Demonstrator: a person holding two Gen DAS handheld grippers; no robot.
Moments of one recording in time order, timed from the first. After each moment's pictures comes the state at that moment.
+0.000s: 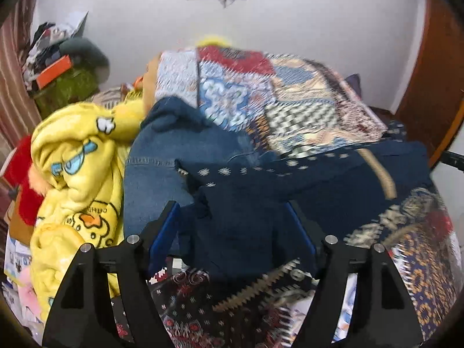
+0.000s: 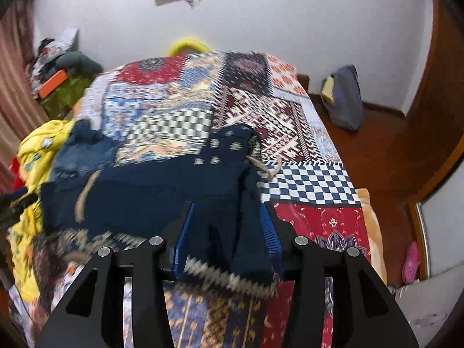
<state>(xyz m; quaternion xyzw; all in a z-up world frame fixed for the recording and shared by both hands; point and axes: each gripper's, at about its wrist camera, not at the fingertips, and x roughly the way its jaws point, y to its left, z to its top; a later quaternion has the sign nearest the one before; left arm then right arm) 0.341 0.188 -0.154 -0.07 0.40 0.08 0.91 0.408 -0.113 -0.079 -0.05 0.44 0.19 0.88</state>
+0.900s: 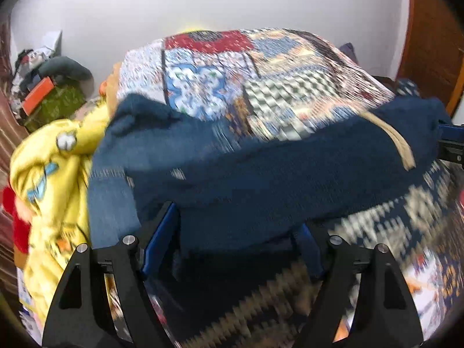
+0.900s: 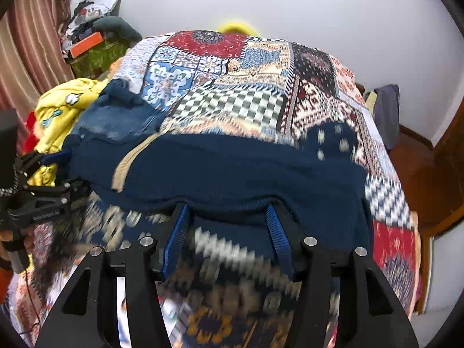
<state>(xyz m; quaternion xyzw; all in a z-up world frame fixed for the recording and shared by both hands) 0.412 0.152 -0.203 0.02 0.44 0.09 0.89 0.419 -0.018 -0.128 -0.12 0.45 0.26 0.85</state>
